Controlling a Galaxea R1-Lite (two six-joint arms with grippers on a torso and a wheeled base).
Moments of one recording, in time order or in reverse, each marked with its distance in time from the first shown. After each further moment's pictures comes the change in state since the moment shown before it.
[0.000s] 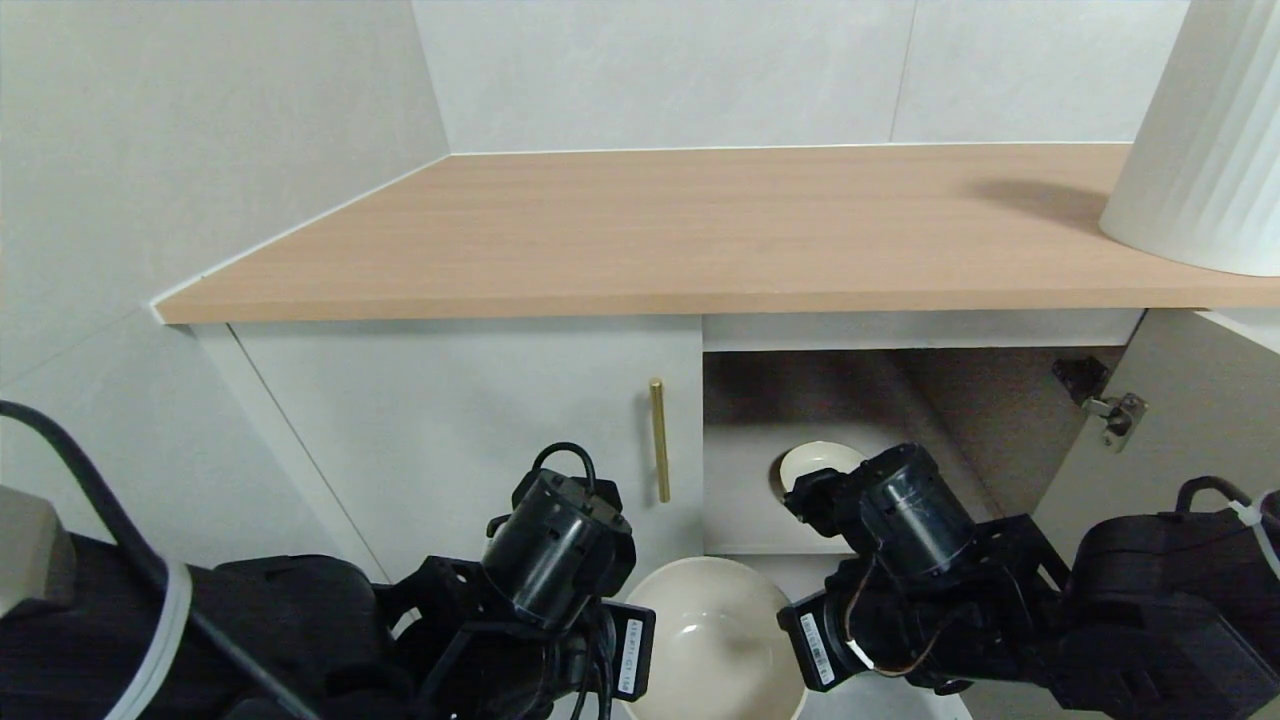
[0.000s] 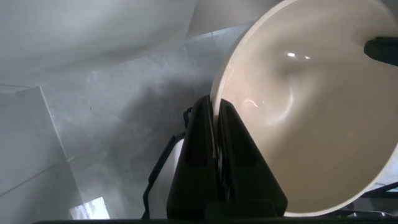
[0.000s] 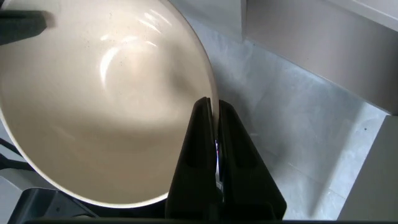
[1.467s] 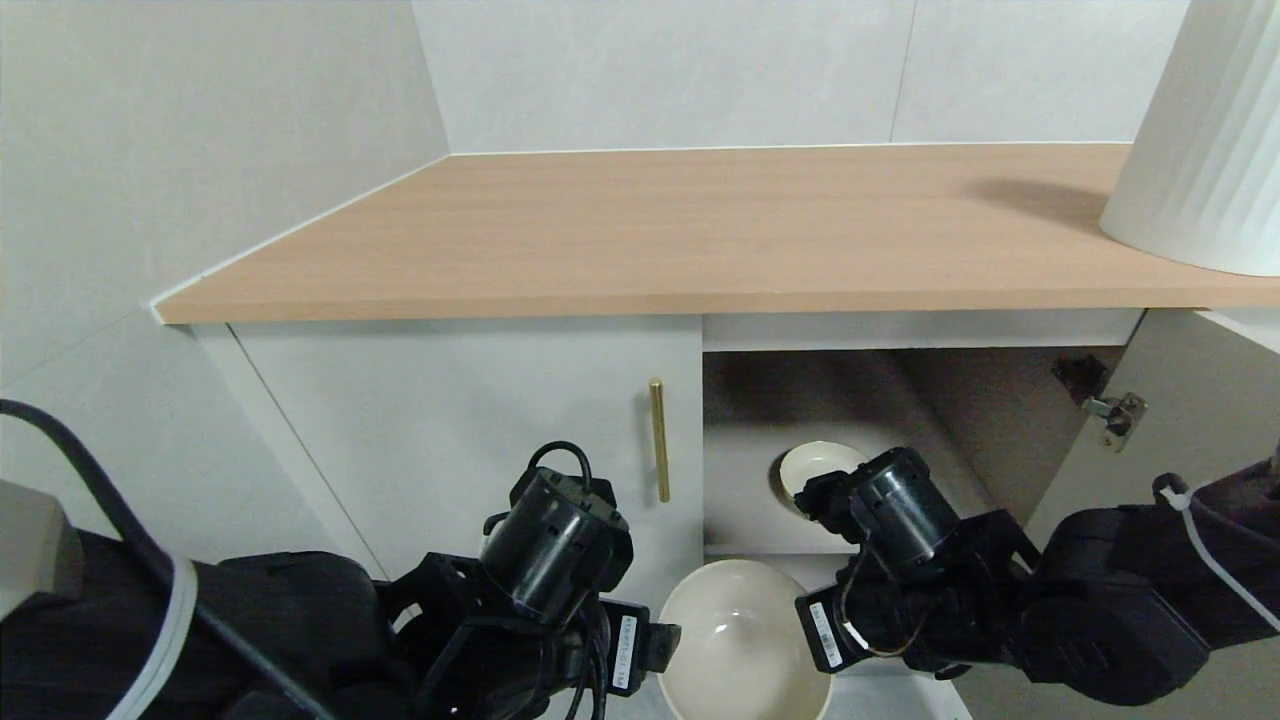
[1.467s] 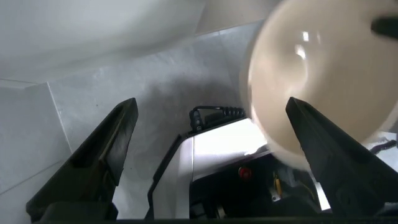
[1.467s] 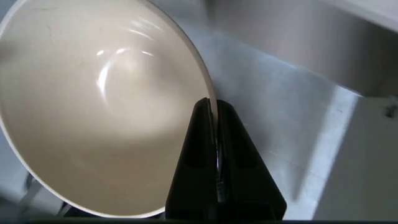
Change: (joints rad) left arm 0.001 0.005 -0.003 0.004 0.005 -0.001; right arm -0.050 0.071 -0.015 0.005 -0.053 -0.007
